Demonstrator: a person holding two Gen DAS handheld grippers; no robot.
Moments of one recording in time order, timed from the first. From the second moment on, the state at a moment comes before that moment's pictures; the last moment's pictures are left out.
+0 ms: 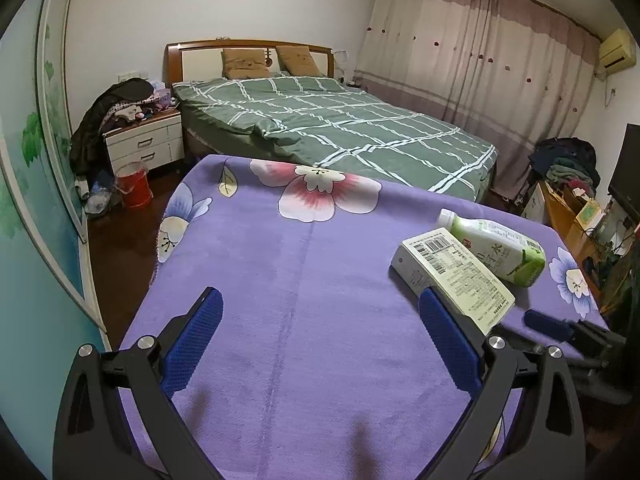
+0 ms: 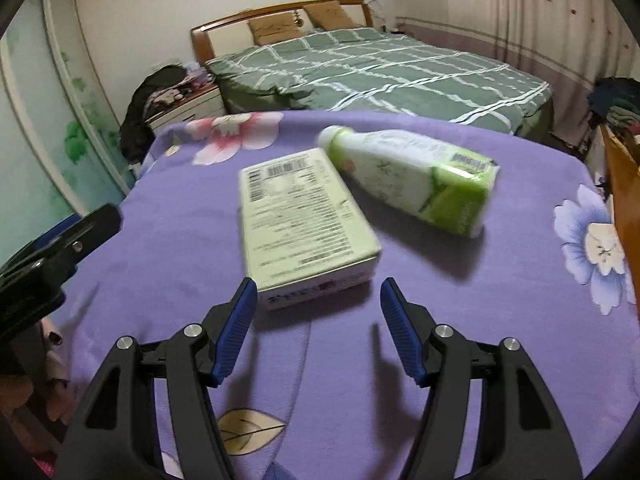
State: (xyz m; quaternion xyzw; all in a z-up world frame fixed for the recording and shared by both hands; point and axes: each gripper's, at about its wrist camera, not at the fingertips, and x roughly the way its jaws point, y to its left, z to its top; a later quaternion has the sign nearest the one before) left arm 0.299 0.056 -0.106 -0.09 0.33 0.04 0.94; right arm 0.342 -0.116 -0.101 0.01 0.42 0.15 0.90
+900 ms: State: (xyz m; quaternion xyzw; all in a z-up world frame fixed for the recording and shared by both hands) left arm 0.306 0.043 -0.116 -0.08 0.35 0.02 0.93; right arm 0.439 -0.165 -0.111 -0.03 0.42 0.21 0.88
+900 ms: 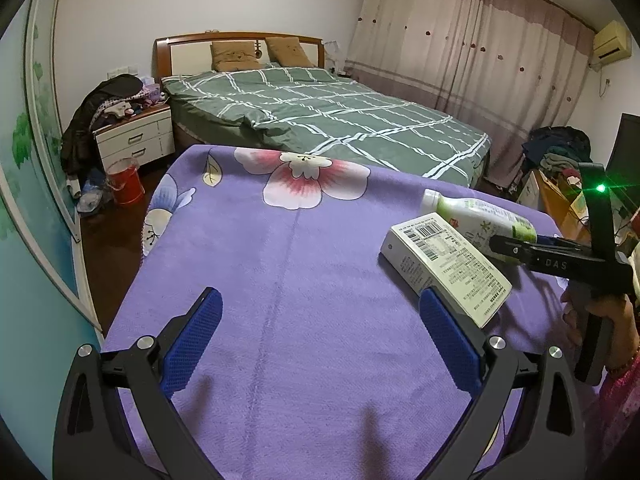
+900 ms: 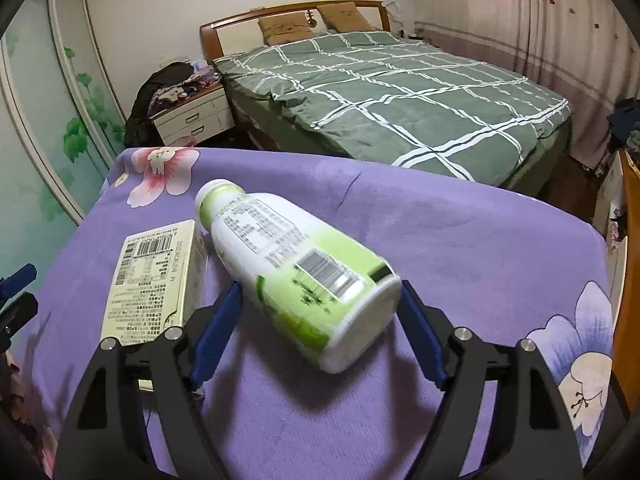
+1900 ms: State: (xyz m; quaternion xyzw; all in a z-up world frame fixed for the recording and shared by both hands) left arm 0.304 0.030 -0.118 -0.06 0.35 0.01 0.93; right arm 0.411 -0.158 -0.115 -0.04 0.43 0.20 0.88
